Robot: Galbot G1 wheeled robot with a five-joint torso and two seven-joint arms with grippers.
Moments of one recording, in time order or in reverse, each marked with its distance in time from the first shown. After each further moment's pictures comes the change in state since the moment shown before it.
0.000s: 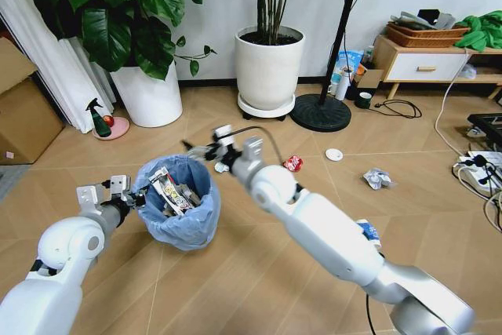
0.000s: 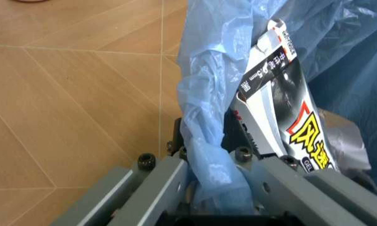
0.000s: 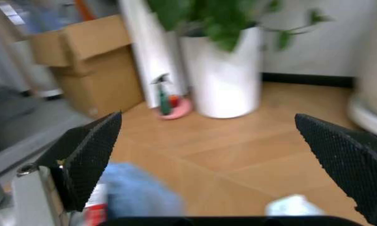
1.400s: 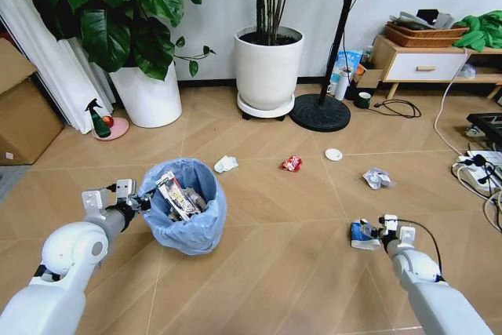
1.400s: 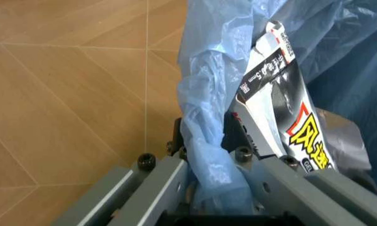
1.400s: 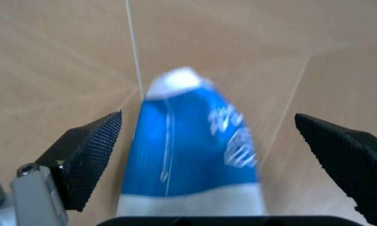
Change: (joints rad) left arm 0.029 -0.013 0.010 -0.020 0.021 -0.007 0.035; right arm -0.498 -0.155 0.678 -0.604 -0.240 0.143 -0.170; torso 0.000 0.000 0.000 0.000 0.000
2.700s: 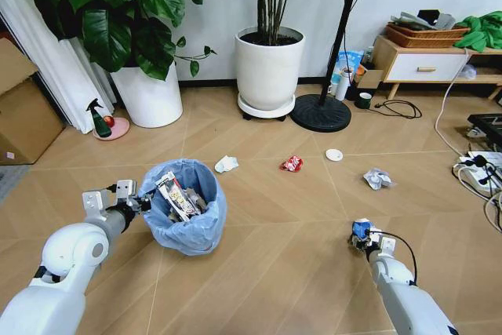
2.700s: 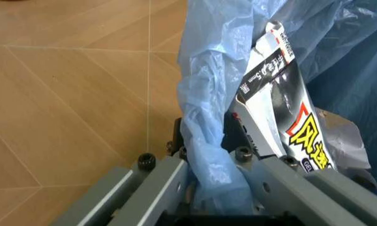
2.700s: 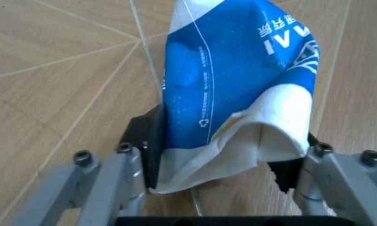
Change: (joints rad) left arm 0.002 0.003 0.001 -0.003 0.003 -0.008 -0.005; right arm 0.094 0.106 0.002 -0.197 -0.037 0.040 0.037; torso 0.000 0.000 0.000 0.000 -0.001
